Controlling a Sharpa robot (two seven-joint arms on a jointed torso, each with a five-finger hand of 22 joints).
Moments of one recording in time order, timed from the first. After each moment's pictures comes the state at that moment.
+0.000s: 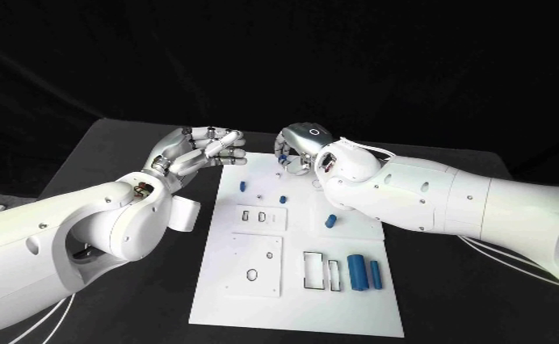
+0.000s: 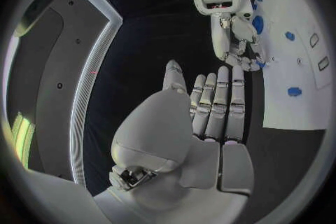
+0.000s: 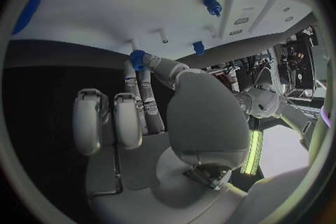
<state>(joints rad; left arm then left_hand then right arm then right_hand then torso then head) 1.20 -0.97 0.01 1.76 -0.14 -0.39 0.37 1.60 0.13 -0.39 0.27 0.18 0.84 0.22 0.25 0.24 0.99 0.18 0.07 0.07 0.97 0.14 0.23 0.29 0.17 0.87 0.24 0.33 0.11 1.28 -0.48 -0.13 1.22 -1.63 -0.47 -0.21 1.28 -0.19 0.69 -0.07 0.10 1.09 0.11 0.26 0.56 1.23 0.09 0.10 0.22 1.47 -0.02 1.41 1.24 0.06 1.42 0.08 1.43 1.31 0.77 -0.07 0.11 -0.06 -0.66</state>
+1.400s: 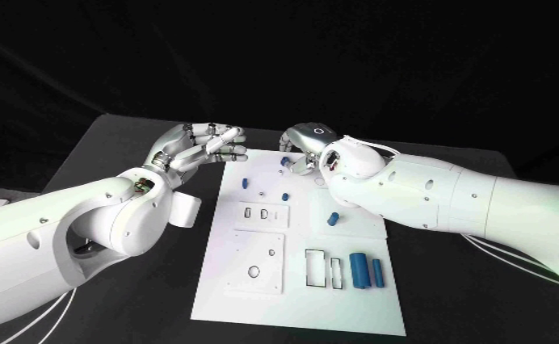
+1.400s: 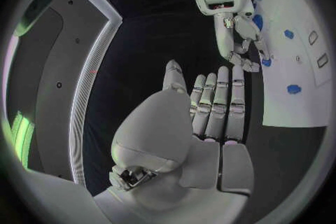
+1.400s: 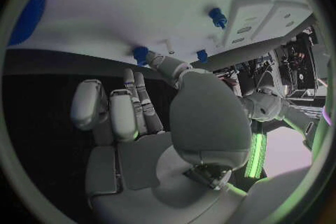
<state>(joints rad) 1.20 -0.98 0.01 1.76 -0.13 -0.38 0.36 1.60 0.13 -0.39 0.27 0.18 0.84 0.21 0.24 0.24 0.98 0.18 0.07 0.07 0.97 0.14 0.23 0.30 0.17 0.87 0.24 0.33 0.11 1.28 -0.50 -0.13 1.22 -1.62 -0.43 -0.21 1.22 -0.25 0.61 -0.07 0.12 0.93 0.18 0.16 0.55 1.01 0.12 0.08 0.22 1.45 0.04 1.36 1.09 0.08 1.28 0.15 1.30 1.21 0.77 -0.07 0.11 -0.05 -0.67</state>
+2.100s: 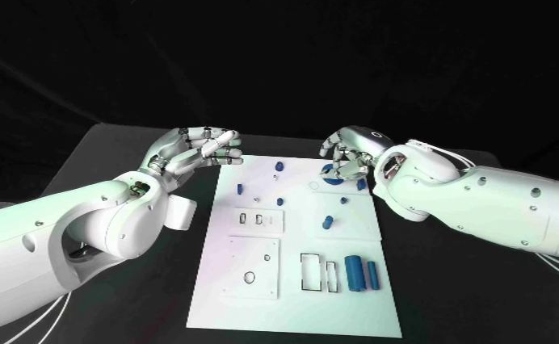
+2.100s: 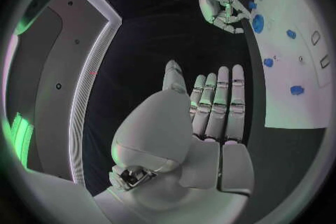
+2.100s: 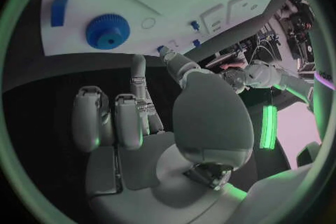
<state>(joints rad) 1.20 -0.99 0.01 1.76 -0.12 -0.38 0.36 1.60 0.13 -0.39 0.27 0.18 0.84 0.21 0.24 0.24 0.98 0.18 0.07 0.07 0.96 0.14 0.23 0.30 0.17 0.87 0.24 0.33 0.11 1.31 -0.84 -0.12 1.52 -1.42 -0.42 -0.23 1.19 -0.26 0.39 0.03 0.12 0.90 0.12 0.15 0.56 1.27 0.04 0.42 0.50 1.47 -0.02 1.45 1.26 0.07 1.41 0.08 1.40 1.31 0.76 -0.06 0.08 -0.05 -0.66</state>
